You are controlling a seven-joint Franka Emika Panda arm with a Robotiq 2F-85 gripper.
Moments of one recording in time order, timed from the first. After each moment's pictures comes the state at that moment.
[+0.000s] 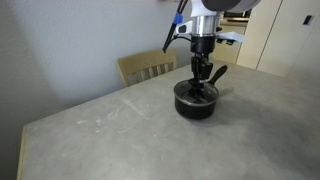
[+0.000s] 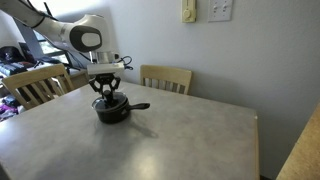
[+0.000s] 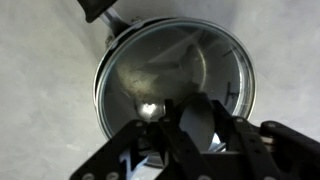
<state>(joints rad) -0.02 0.51 0.13 -1.81 0.02 2.24 -0.92</state>
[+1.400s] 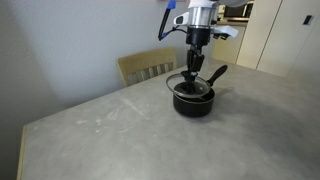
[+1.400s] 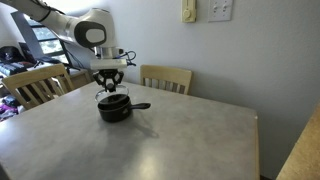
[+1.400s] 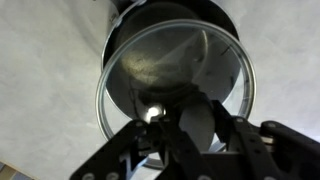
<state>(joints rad) -0.04 0.53 0.14 -1.73 0.11 2.23 -0.90</state>
